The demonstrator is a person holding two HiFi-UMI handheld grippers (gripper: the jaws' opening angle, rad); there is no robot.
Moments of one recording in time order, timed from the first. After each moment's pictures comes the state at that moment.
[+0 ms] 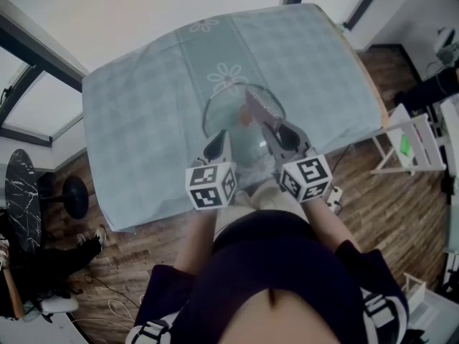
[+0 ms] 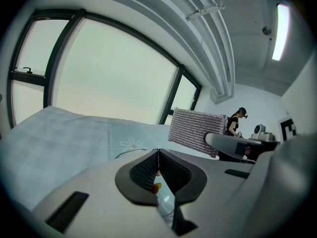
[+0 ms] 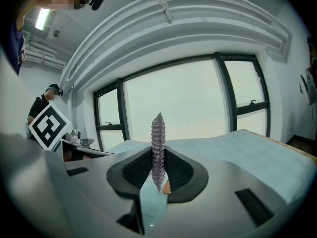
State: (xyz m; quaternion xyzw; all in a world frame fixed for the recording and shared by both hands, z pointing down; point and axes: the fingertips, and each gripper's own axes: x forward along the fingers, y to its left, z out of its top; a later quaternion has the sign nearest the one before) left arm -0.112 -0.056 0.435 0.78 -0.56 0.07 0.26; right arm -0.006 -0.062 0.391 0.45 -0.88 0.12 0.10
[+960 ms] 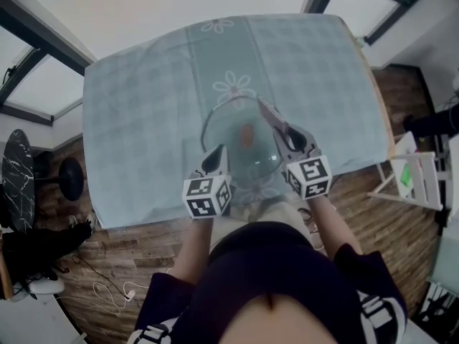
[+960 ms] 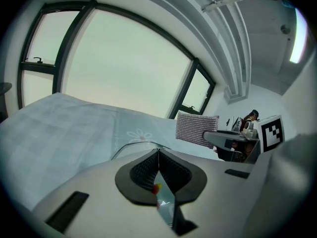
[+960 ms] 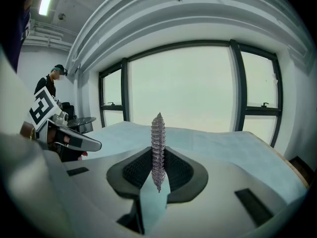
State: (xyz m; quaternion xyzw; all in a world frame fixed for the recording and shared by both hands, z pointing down) left arm -0.117 -0.097 0.491 0.73 -0.59 0.08 0.32; right arm 0.022 -0.159 0.452 0.40 -0.89 0.09 0.20
